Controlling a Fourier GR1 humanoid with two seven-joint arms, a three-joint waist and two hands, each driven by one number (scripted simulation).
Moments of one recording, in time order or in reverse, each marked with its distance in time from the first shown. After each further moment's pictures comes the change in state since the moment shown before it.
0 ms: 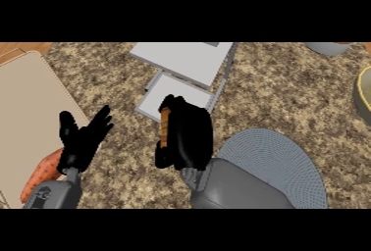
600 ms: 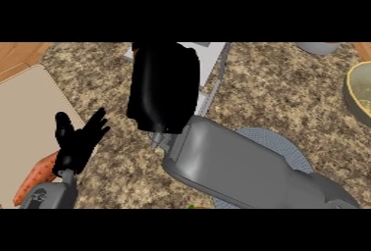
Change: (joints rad) left arm 0.013 0.013 0.019 0.012 0.000 0.005 0.014; right arm -0.401 -0.001 -0.133 0.077 0.098 0.028 0.105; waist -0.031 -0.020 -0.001
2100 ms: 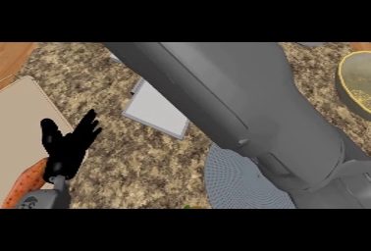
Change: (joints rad) left arm 0.050 0.000 0.040 -0.053 -0.001 0.010 -0.024; right arm -0.611 0.008 -0.381 0.669 -0.106 0.082 -0.075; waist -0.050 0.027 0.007
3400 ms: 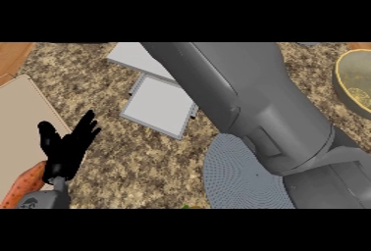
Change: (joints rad) left arm 0.007 -0.016 0.026 0.009 -0.014 -0.016 -0.034; right arm -0.013 0.002 -0.032 0.248 -0.011 -0.171 -0.129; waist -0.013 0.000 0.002
